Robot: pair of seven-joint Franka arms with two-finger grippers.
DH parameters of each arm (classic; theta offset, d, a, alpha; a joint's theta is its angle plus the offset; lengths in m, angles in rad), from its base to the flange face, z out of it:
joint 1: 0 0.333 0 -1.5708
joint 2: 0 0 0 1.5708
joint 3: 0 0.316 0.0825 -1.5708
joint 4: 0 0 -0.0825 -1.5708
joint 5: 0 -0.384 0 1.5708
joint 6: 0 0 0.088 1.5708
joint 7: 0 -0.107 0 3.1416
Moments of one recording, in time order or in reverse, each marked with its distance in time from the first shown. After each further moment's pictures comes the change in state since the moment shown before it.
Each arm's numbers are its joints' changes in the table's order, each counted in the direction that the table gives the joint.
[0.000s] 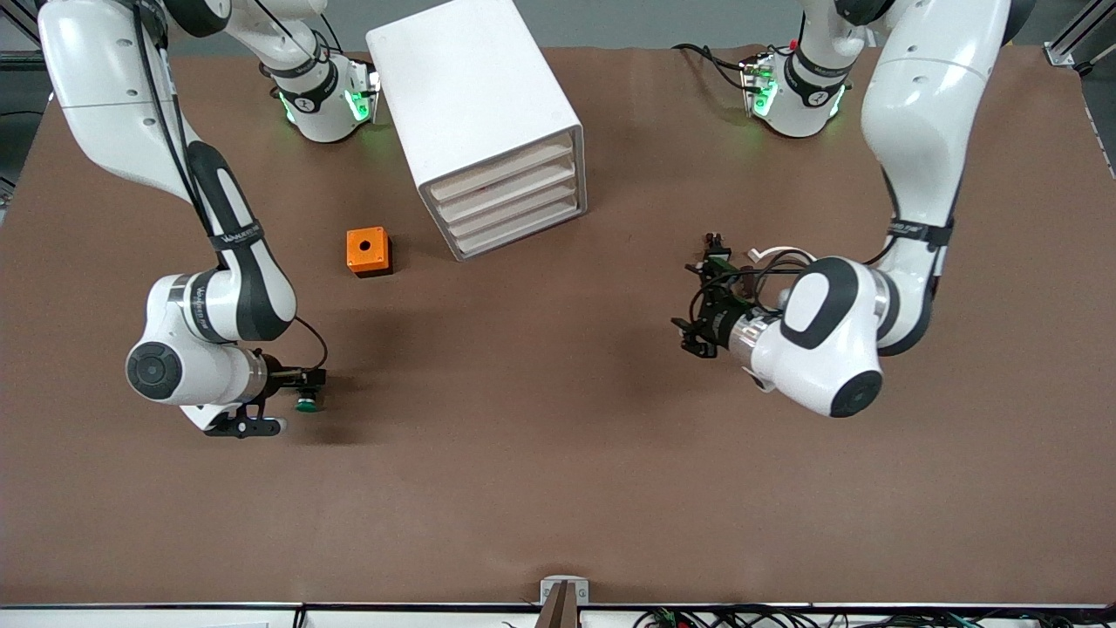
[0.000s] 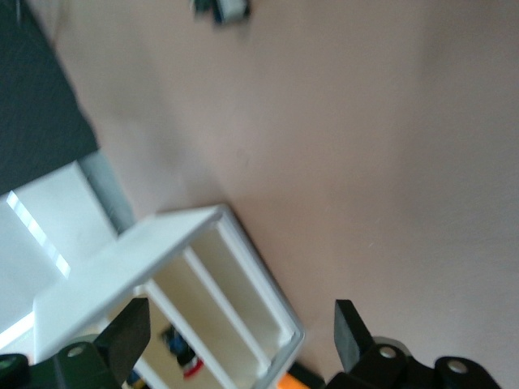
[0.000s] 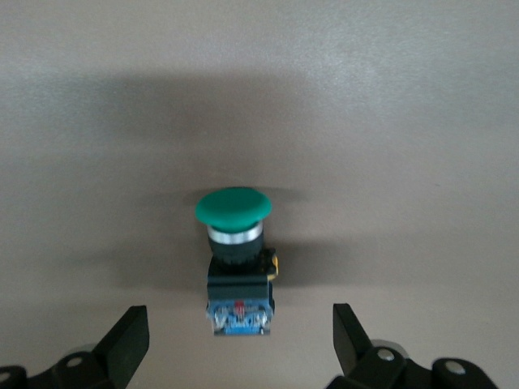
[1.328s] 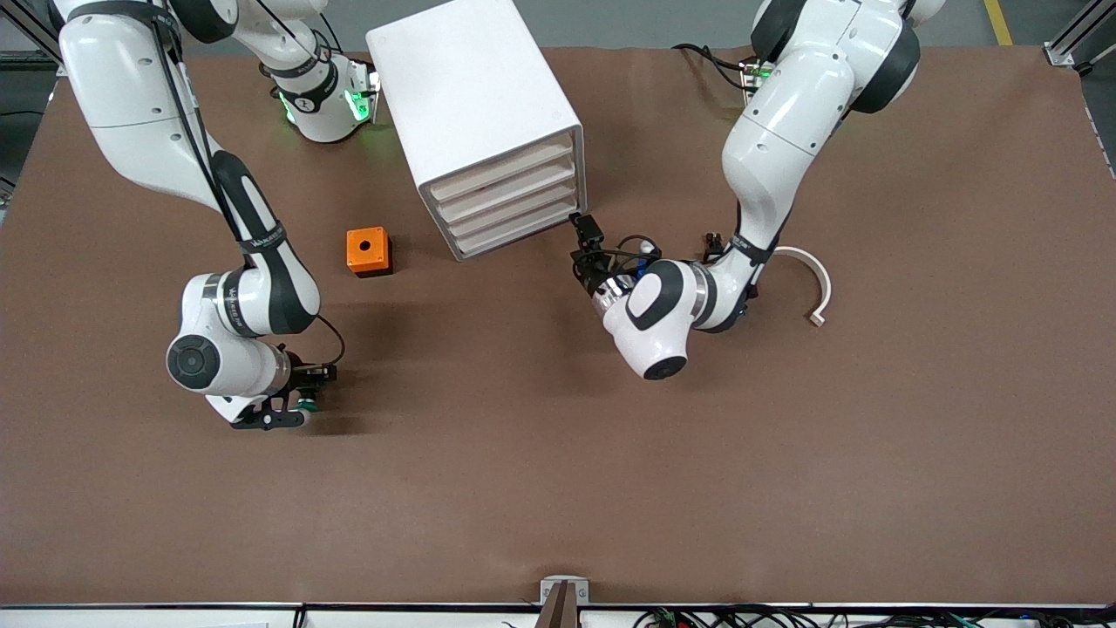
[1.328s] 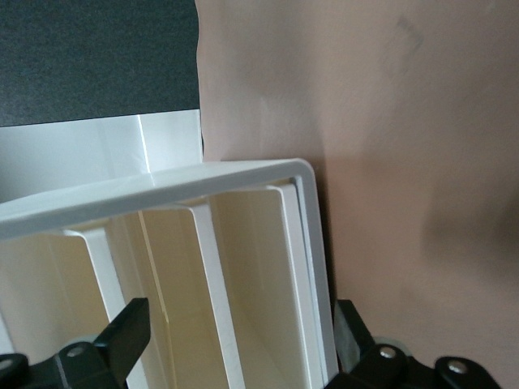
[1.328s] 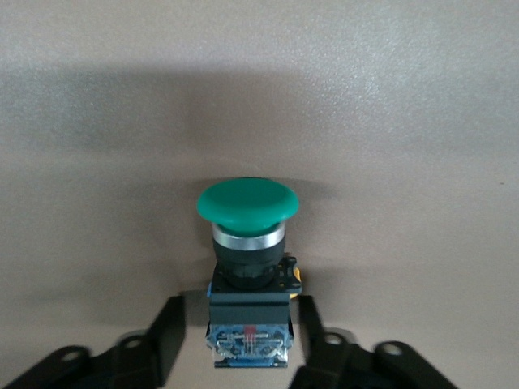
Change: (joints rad) left arm -0.283 0.226 -0.002 -0.006 0.219 -0.016 0.363; right arm 0.024 0.014 -0.004 0.069 0.032 -0.084 0.000
